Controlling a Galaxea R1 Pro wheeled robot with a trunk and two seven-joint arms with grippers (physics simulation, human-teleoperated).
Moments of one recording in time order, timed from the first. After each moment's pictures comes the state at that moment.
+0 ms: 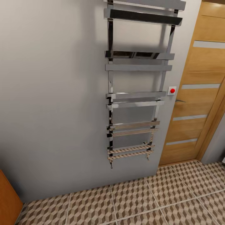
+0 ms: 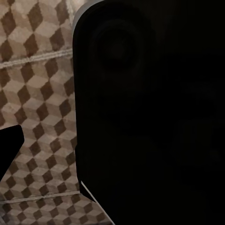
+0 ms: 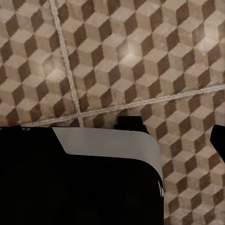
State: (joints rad) left arm 0.02 0.02 0.00 -0.01 0.01 -0.06 -0.01; right arm -0.14 0.01 0.00 -0.06 0.00 -0.13 0.00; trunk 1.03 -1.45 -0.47
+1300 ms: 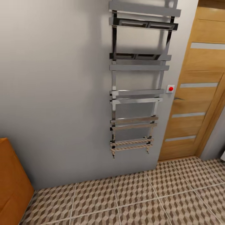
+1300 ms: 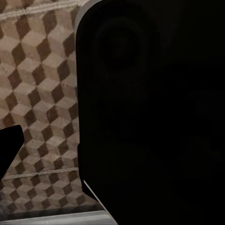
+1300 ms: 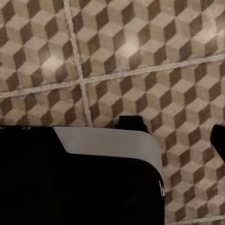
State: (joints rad) left arm 0.02 0.02 0.00 -0.01 0.01 -0.06 0.00; right arm -0.14 0.01 0.00 -0.06 0.00 -0.13 0.00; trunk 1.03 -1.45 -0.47
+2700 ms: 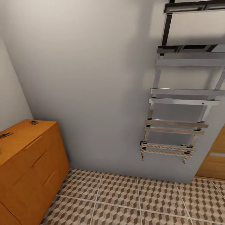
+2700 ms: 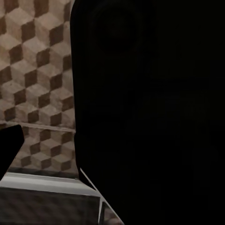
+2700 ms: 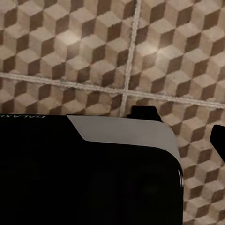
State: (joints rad) left arm 0.02 0.01 0.00 -0.01 0.01 -0.06 0.00; right arm -0.14 0.04 0.00 -0.05 0.00 -0.14 0.00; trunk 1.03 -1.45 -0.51
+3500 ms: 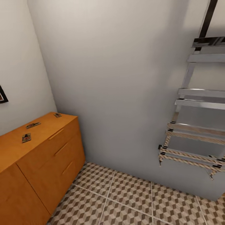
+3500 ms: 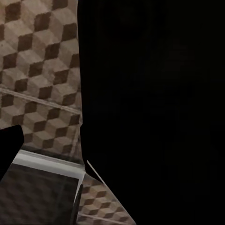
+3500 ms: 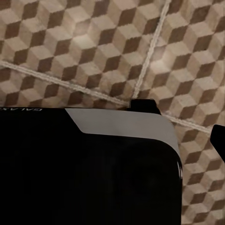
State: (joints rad) left arm 0.02 0.02 0.00 -0.01 0.00 -0.06 0.00; right arm -0.14 0.04 0.00 -0.05 0.00 -0.14 -0.01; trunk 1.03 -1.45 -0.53
